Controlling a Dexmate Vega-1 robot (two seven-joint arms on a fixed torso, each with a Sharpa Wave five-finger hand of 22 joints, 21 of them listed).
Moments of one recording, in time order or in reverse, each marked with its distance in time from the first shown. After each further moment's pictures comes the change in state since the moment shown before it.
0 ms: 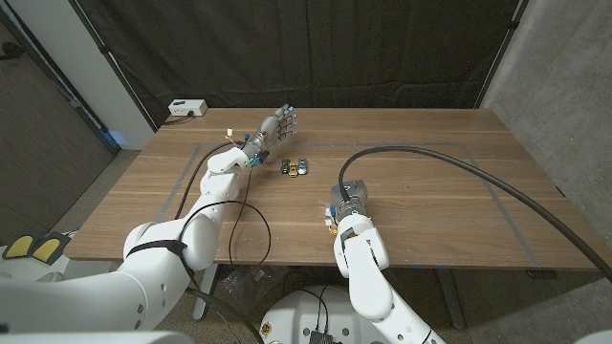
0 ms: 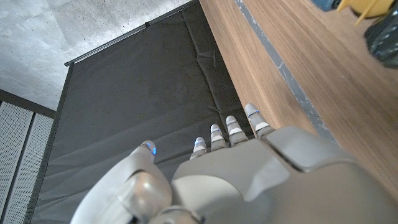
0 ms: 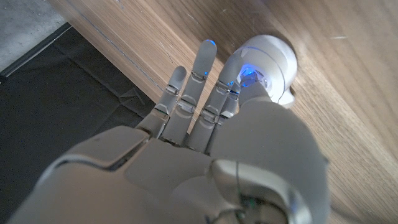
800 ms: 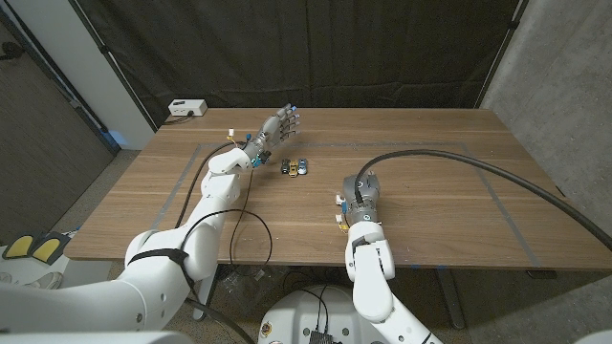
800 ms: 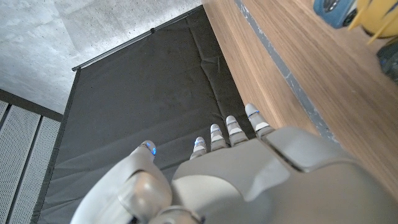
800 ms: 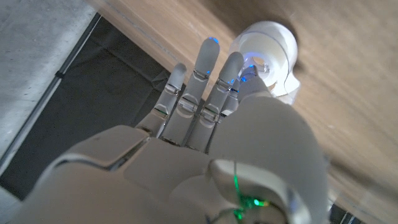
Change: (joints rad) left arm 0.037 -0.001 0.031 -0.072 -0.039 0.042 -0.023; left_hand 0.007 -0.006 0.000 -0.019 0.000 0.037 0.008 0.012 0.000 0.031 -0.002 0.006 0.000 0.008 0.001 0.000 -0.002 0.000 0.000 -0.009 0.000; right arm 0.000 -0.001 0.014 0.121 0.097 -0.190 -0.407; right_hand 0.019 -0.003 -0.005 0.019 0.003 0.006 0.006 0.004 0.000 0.022 0.003 -0.044 0.024 0.045 -0.013 0.000 0.035 -0.019 0.001 0.103 0.047
